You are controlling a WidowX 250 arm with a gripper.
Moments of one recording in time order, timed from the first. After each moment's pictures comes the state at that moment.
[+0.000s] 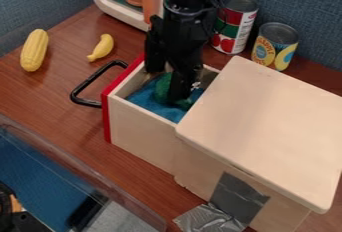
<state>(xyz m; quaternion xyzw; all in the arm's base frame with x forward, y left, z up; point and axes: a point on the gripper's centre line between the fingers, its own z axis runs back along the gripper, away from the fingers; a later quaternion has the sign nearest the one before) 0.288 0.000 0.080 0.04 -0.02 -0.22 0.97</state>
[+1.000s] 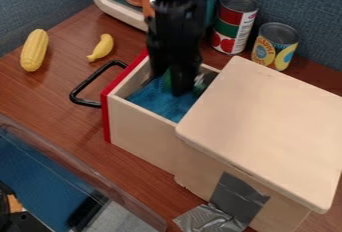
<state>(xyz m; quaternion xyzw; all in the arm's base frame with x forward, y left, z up) 0.285 -0.005 0.104 -0.02 -0.12 -0.20 0.97</state>
